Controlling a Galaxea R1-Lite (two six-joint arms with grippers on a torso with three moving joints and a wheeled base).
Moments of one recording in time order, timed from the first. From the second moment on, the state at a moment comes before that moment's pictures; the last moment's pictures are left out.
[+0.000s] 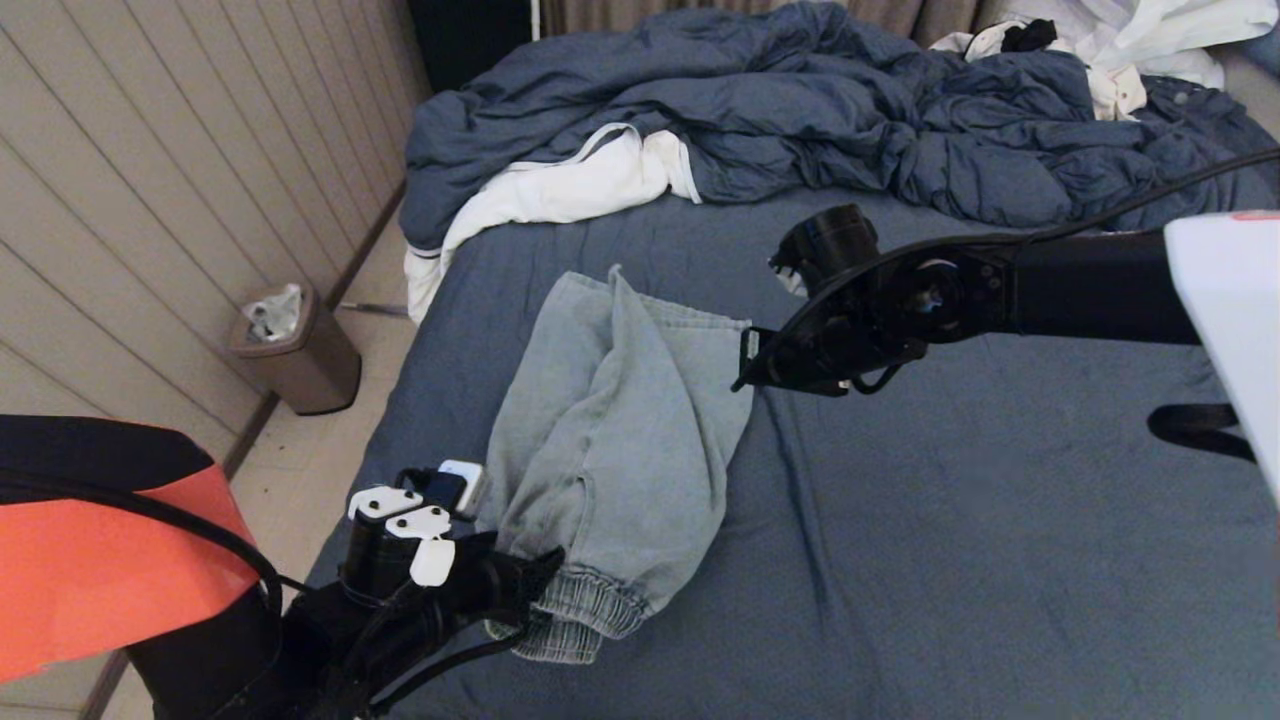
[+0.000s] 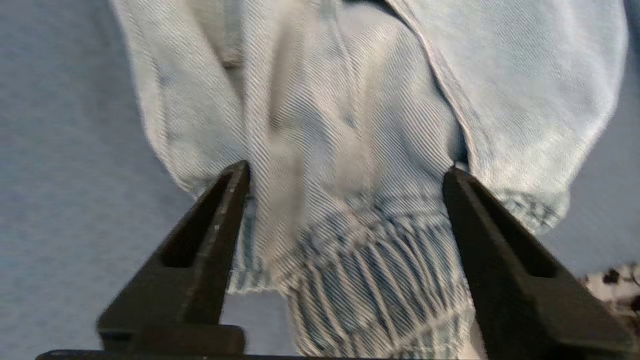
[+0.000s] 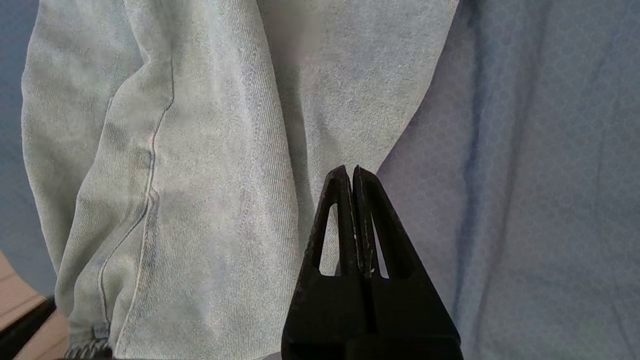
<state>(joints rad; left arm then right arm) -0.62 2.04 -0.40 -1.20 0.09 -0.25 0.41 2.11 -1.82 0.40 -0.06 0.41</state>
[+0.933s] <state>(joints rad) -0.67 2.02 -0.34 -1.23 0.09 -0.24 0.41 2.11 -1.82 0.40 -0.06 0.41</state>
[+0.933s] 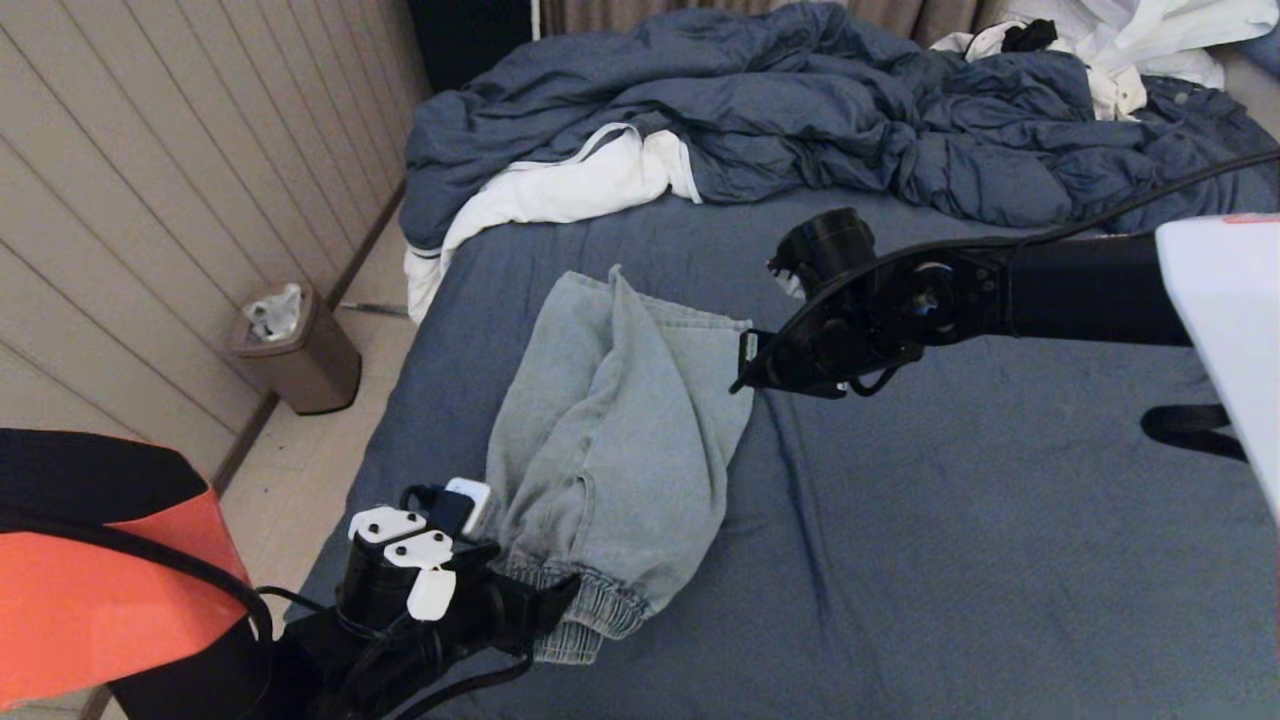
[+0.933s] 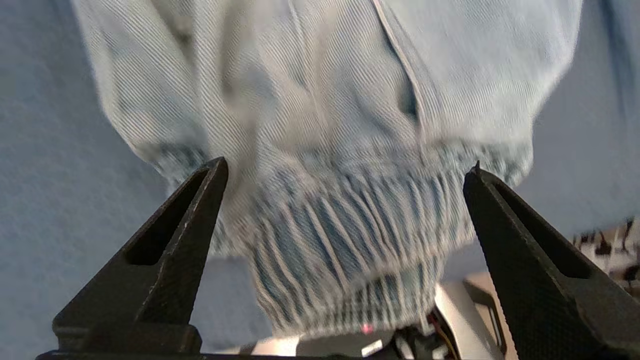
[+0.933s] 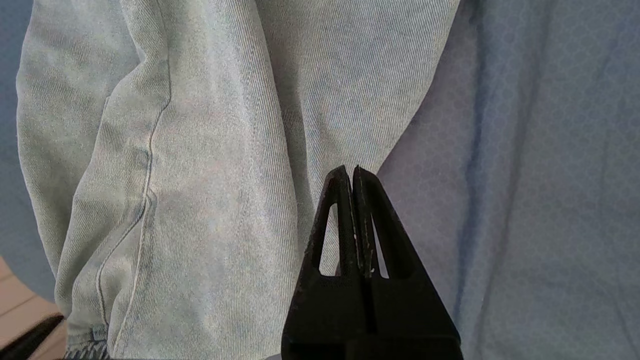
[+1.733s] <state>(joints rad) -0.68 2.13 -0.30 -1.36 0.09 -0.22 0.41 2.13 -1.82 0.40 -0.06 0.41</state>
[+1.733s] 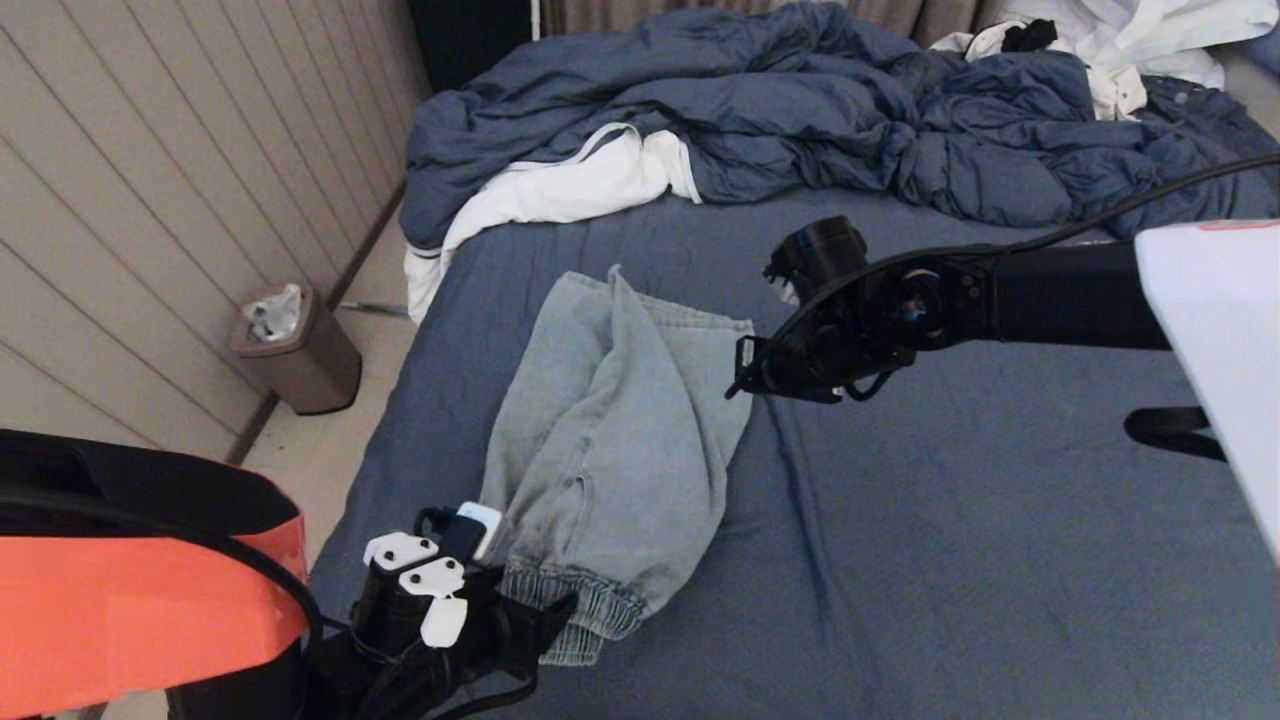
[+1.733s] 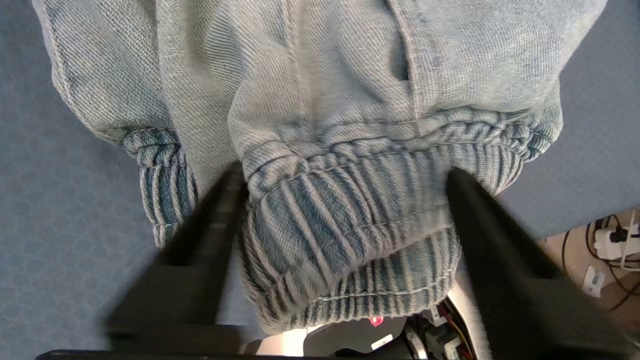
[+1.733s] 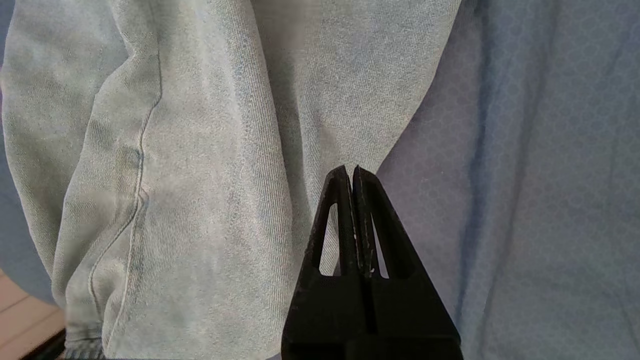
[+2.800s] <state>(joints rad) -0.61 1.97 -0.30 -1.37 0.17 -0.18 0.41 2.14 -1.82 0.40 -0.06 0.41</state>
